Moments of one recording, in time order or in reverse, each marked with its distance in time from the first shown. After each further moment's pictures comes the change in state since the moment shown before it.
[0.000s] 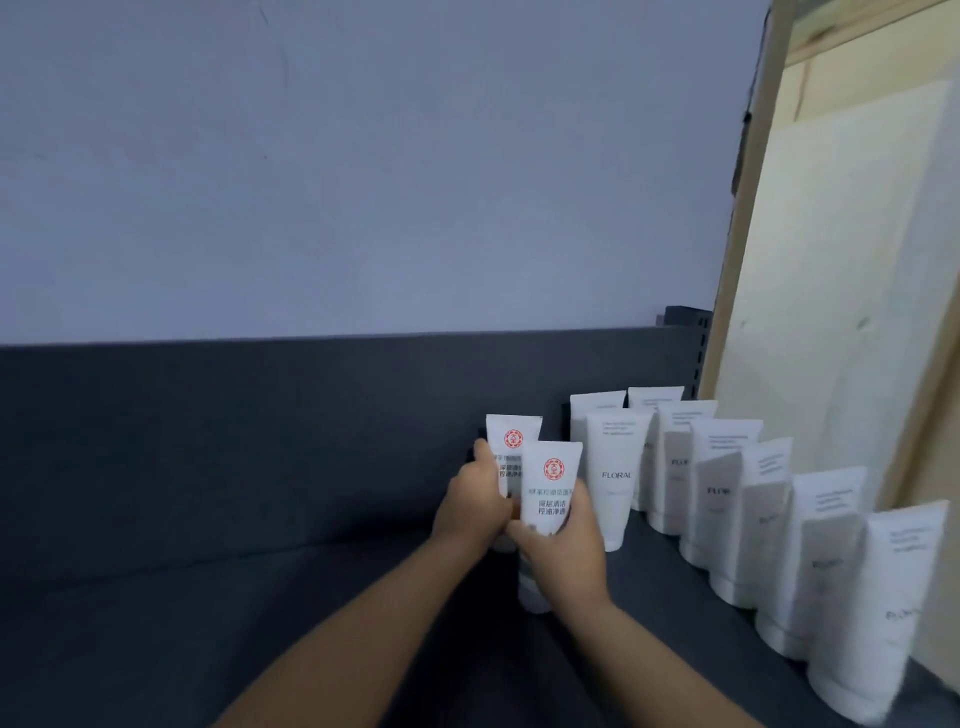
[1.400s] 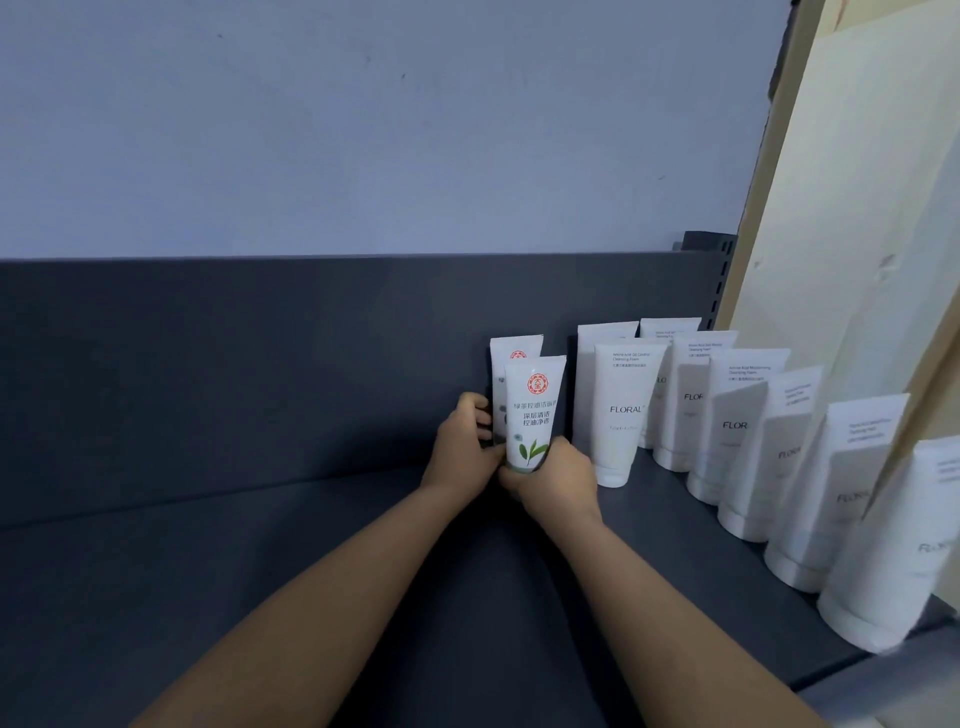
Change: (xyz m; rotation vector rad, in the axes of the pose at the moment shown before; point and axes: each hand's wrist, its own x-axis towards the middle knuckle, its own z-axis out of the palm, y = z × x) left_hand 0.014 -0.047 0.024 -0.281 0.052 0.083; right_hand 0.036 0.036 0.018 -0.473 -0.129 0.178
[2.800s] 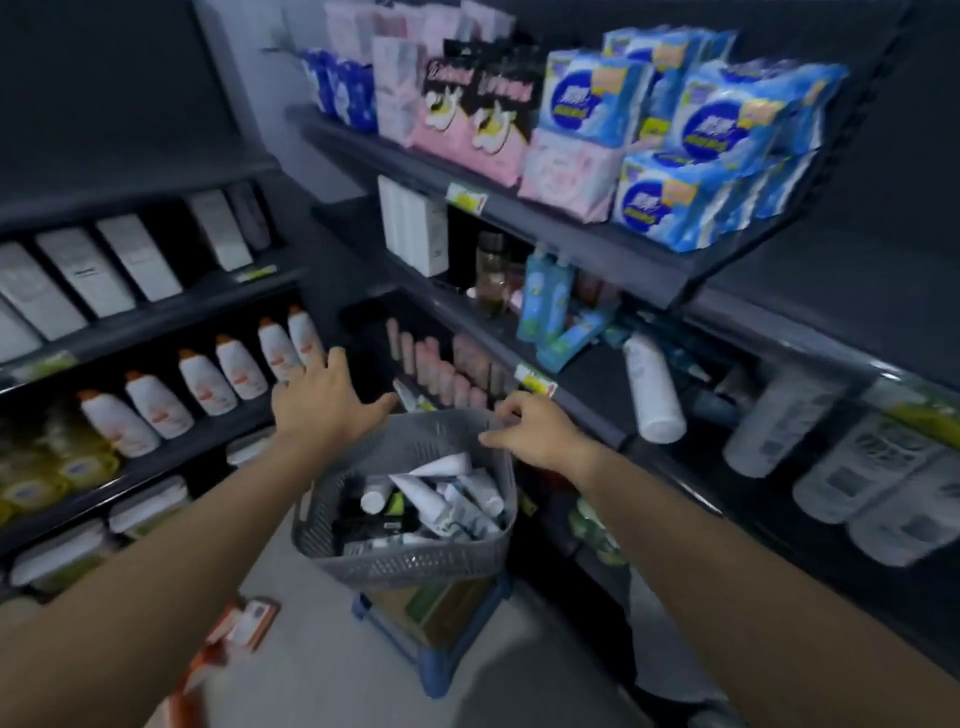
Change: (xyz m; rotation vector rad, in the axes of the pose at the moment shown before) left_hand -0.746 -0.044 -0.472 1.121 0.645 -1.266; right_hand -0.622 -0.138 0.276 -0.248 -1.320 -0.831
